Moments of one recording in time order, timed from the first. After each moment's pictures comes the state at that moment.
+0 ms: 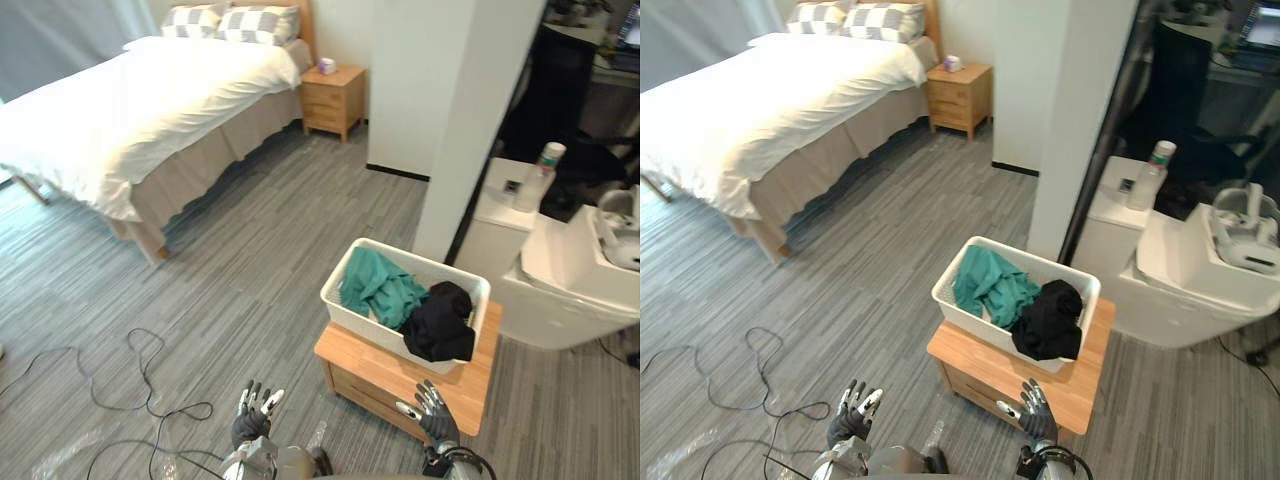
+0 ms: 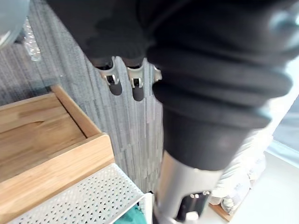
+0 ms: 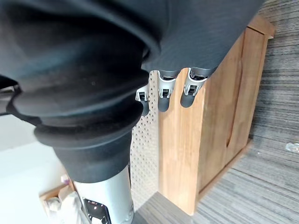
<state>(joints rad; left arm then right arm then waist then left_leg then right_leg) 0.32 -0.06 -0.01 0.48 -0.63 -0.20 -0.06 0.25 0.00 0.01 0.68 0.32 -0.31 0.08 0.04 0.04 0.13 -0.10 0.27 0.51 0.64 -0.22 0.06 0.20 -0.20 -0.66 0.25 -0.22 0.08</state>
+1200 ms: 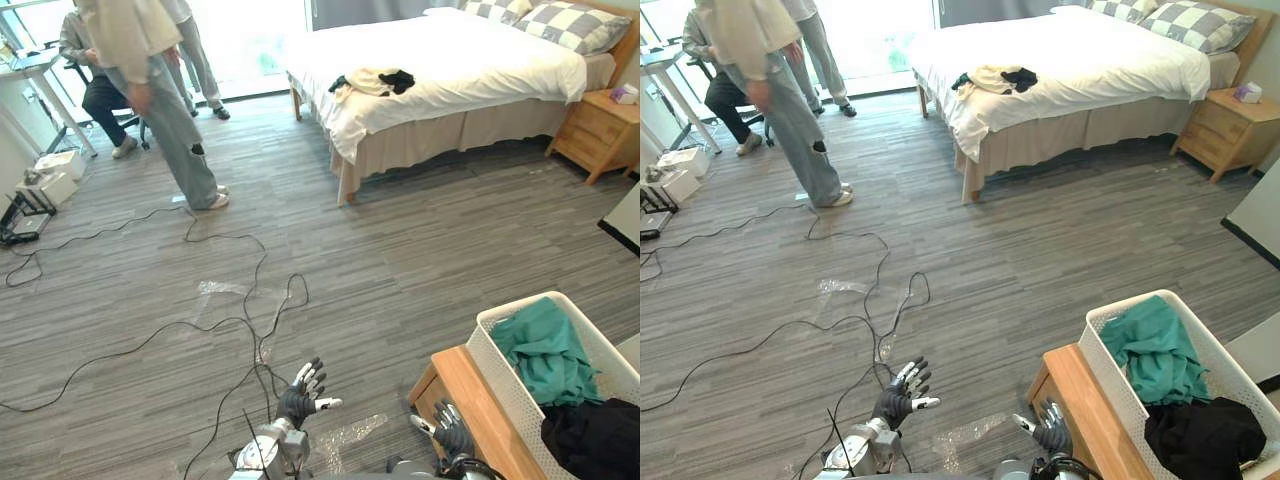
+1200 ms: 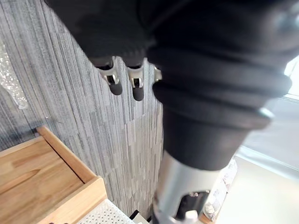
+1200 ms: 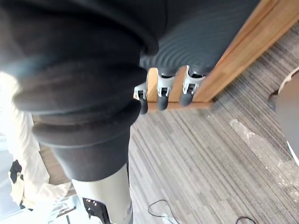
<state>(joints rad) 0.21 0.12 -0.40 0.49 -0.49 -0.16 -0.13 0.24 -0.06 0.06 0.77 0.36 -0.28 -0.02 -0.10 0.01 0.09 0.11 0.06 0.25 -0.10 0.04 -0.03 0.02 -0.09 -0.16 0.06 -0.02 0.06</state>
